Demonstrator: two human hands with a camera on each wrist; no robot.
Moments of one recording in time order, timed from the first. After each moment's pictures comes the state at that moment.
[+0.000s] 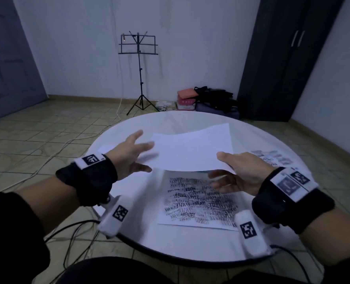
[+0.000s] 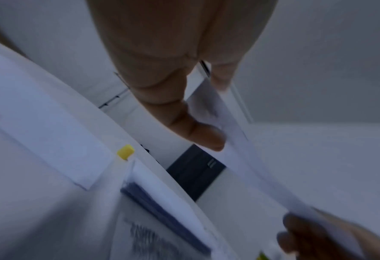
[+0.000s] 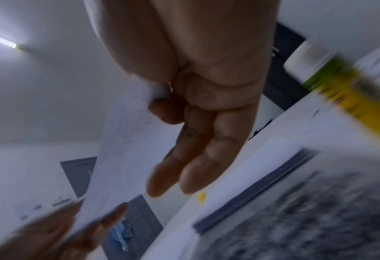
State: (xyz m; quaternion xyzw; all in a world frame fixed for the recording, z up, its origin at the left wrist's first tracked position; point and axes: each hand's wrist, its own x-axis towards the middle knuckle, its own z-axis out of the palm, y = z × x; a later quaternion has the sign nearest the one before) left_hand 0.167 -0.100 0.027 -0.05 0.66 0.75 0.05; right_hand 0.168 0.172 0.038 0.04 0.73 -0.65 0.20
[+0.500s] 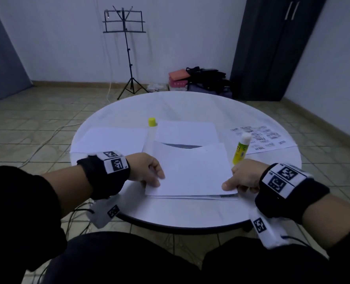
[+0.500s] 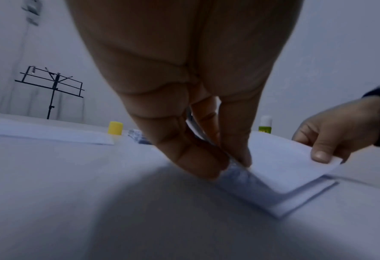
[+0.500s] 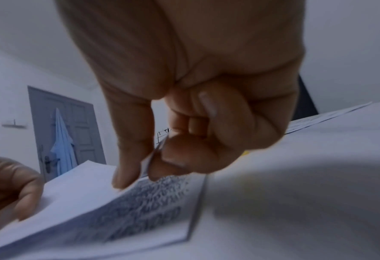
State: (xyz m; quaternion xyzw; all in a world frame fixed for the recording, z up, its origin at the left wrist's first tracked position) left_hand 0.178 -0.058 -0.023 0.07 0.94 0.27 0.21; right_hand 0.189 0.216 -0.002 0.07 0.94 -0.23 0.22
